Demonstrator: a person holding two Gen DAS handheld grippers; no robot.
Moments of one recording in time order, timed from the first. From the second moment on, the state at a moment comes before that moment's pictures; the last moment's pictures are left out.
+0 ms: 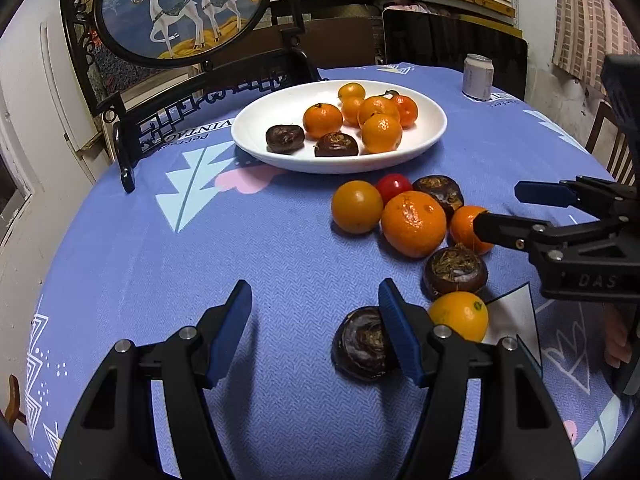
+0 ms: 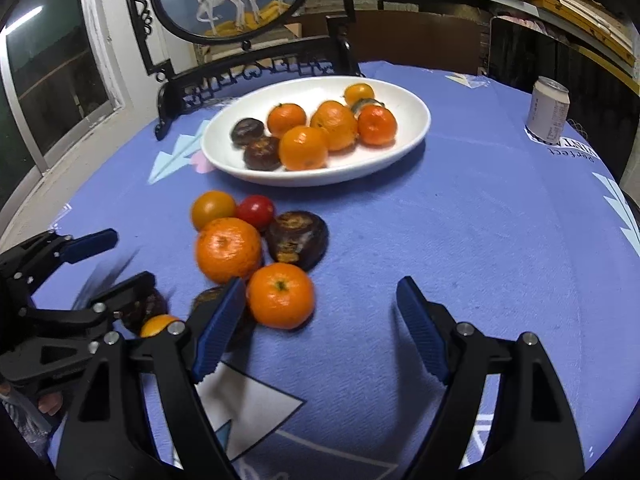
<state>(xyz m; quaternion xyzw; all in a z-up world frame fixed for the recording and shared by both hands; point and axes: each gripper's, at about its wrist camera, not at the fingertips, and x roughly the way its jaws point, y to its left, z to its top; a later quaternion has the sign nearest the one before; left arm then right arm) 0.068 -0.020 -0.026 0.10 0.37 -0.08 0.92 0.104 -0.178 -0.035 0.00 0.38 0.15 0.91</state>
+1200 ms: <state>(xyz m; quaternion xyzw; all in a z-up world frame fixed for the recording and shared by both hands) 0.053 -0.014 -0.031 0.10 0.38 -0.12 0.91 0.098 -0.166 -0.042 -0.01 0.39 0.19 0.90</state>
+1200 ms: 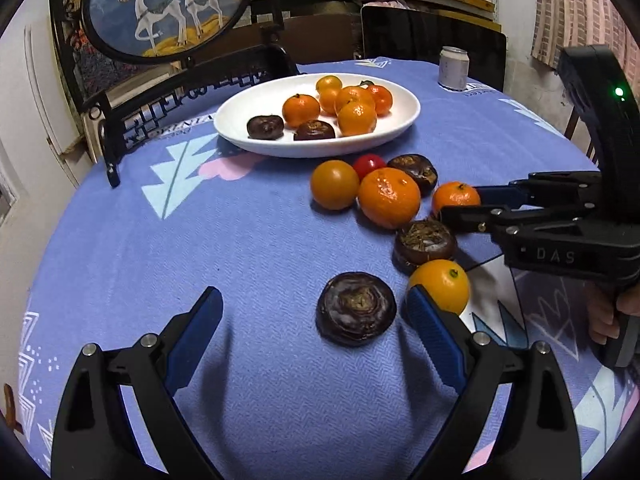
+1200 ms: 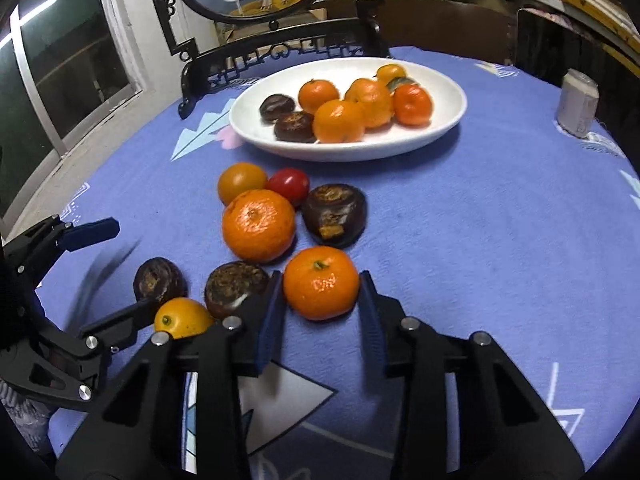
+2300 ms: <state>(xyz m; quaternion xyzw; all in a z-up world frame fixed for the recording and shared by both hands) 0.142 -0.011 0.038 0.04 0.34 -0.09 0.94 0.138 -0.201 0.020 0.04 0.33 0.14 0.93</state>
